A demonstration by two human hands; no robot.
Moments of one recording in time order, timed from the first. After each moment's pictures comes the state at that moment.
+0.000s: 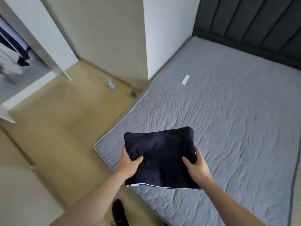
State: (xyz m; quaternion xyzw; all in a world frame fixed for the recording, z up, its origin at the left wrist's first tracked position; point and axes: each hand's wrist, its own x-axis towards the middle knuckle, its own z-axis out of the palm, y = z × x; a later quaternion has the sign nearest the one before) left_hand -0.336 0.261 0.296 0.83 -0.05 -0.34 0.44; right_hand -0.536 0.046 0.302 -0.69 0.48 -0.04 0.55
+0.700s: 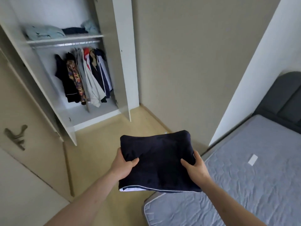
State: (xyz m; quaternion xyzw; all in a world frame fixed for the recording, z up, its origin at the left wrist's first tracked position) left_hand 0.046 0.523 0.474 0.82 0.01 -0.18 0.54; right_hand -0.071 0.241 0.469 -0.78 0.27 -0.06 0.56
